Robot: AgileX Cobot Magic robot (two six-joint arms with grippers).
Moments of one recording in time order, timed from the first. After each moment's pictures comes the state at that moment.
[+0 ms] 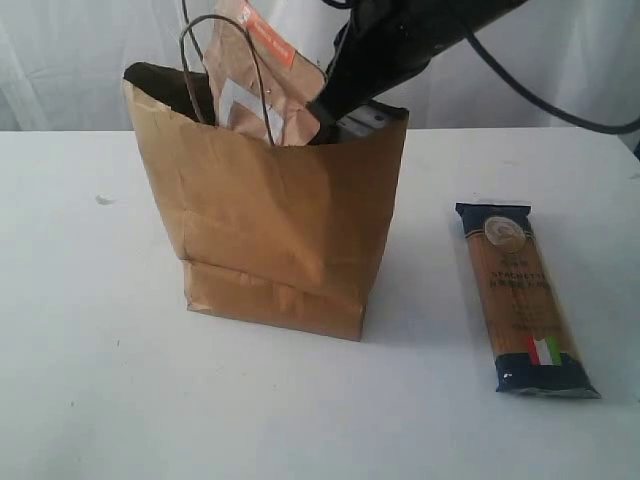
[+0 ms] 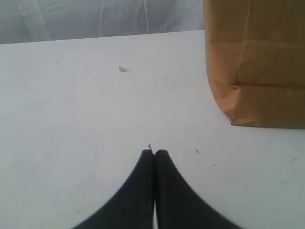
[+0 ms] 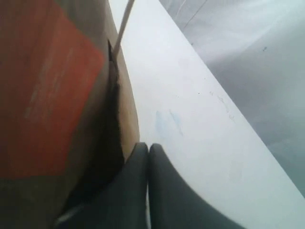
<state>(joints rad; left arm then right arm) -0.19 0.01 0.02 0.00 0.29 0.00 0.57 1.61 -1.51 0.05 0.66 -0.51</state>
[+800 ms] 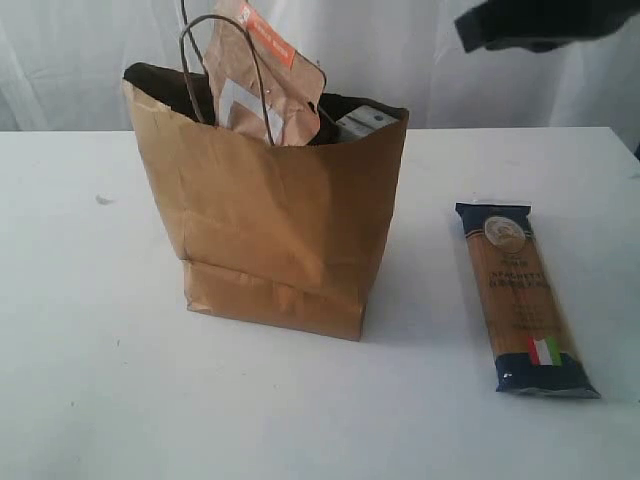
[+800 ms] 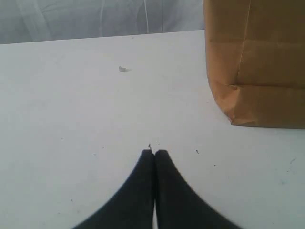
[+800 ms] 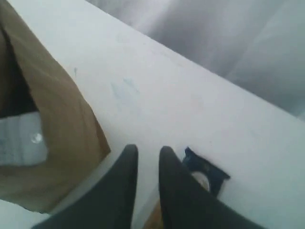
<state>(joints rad) -0.19 0.01 0.02 0.00 0.29 0.00 0.34 1.31 -1.35 0.05 0.75 -0.22</state>
